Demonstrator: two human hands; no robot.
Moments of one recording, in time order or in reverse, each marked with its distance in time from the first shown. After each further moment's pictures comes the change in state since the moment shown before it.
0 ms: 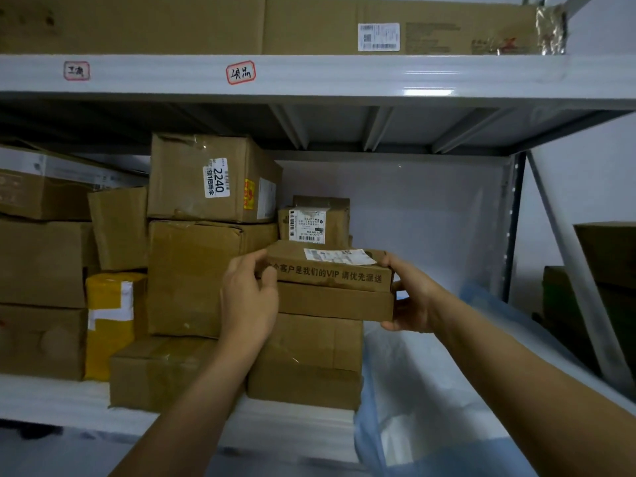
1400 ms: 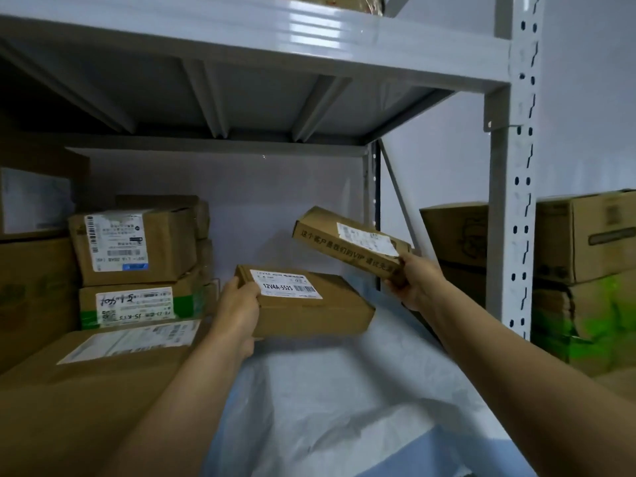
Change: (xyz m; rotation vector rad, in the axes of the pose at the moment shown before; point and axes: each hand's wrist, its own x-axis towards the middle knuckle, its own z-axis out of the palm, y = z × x) left_hand -0.022 0.081 0.205 -0.632 -0.540 -0.587; right_hand 0.049 0.019 -0.211 0.505 0.567 -0.156
